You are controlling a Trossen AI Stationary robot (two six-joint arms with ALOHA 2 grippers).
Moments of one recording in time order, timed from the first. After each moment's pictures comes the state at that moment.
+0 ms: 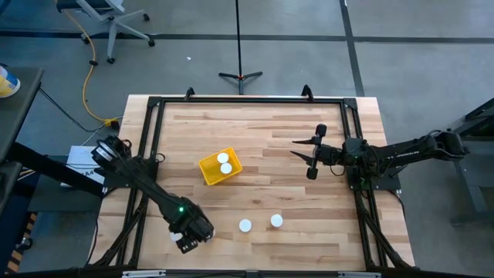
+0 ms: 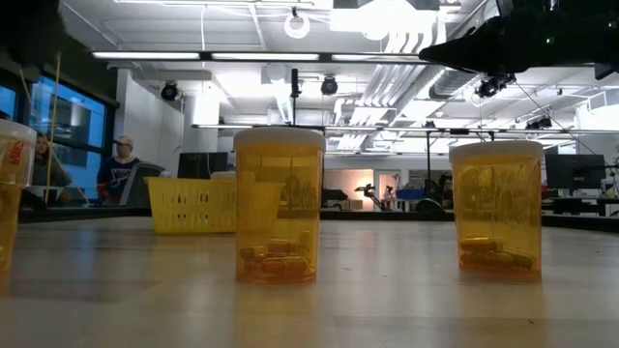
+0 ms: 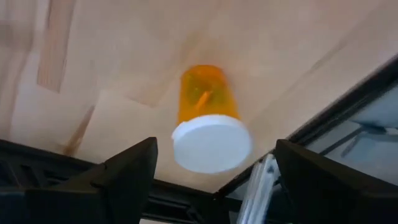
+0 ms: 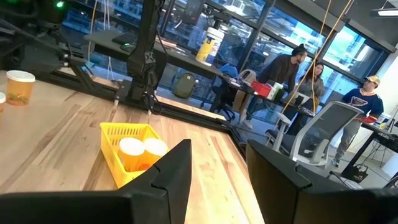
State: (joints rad) left arm -0.66 1.72 1.21 -1.08 0.38 -1.21; right arm 0.03 0.82 0.24 0.63 0.23 -0.39
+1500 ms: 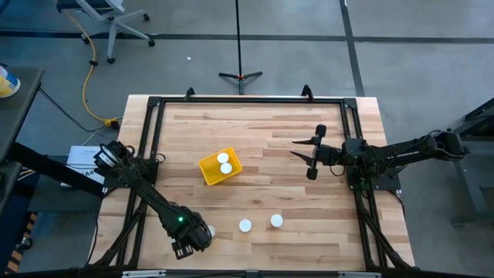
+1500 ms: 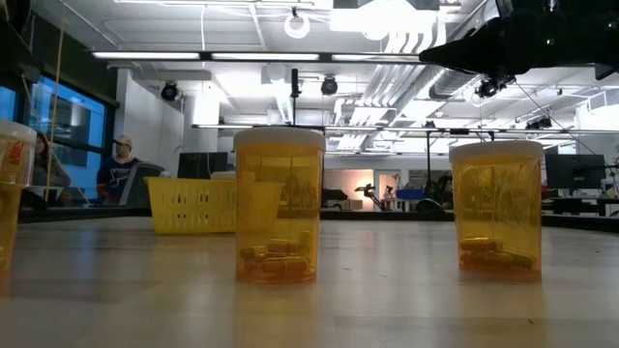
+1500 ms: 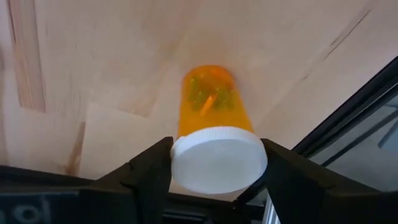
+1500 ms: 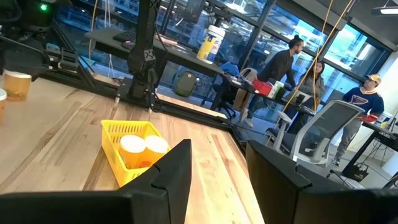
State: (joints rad) left arm -0.72 1.78 1.21 -1.04 0.35 -1.12; right arm 0.03 0.82 0.24 0.62 0.23 -0.39
